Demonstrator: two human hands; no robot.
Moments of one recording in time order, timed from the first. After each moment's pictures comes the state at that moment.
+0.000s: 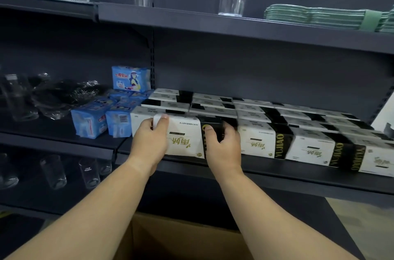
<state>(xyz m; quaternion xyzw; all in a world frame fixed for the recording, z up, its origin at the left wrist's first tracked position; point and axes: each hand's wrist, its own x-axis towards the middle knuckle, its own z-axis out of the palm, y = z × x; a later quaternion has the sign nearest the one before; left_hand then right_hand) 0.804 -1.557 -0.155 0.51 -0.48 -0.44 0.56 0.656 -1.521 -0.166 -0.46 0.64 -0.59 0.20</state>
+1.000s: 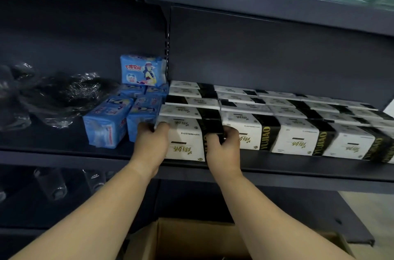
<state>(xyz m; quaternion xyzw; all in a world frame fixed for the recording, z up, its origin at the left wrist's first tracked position) 0.891 -1.648 -0.180 0.50 -0.45 -0.54 0.50 0.754 -1.597 -0.197 -0.36 0.66 -0.61 0.24</state>
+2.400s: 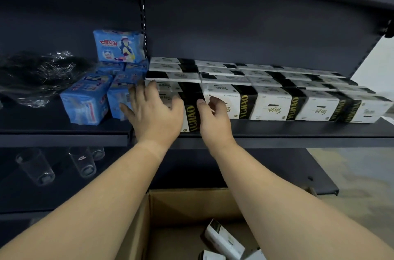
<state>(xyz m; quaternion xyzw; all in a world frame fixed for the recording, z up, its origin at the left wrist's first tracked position) 0.860 -1.598 -0.166 0.56 -0.67 -0.15 0.46 0.751 -1.560 -0.180 -0.36 0.66 -0.60 0.27</state>
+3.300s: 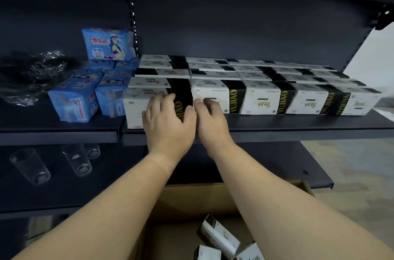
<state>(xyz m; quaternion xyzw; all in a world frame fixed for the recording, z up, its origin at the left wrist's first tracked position) 0.828 -1.556 -0.183 0.50 -0.71 -0.19 0.44 0.733 -1.538 -0.184 -0.36 0.65 -0.59 0.32</state>
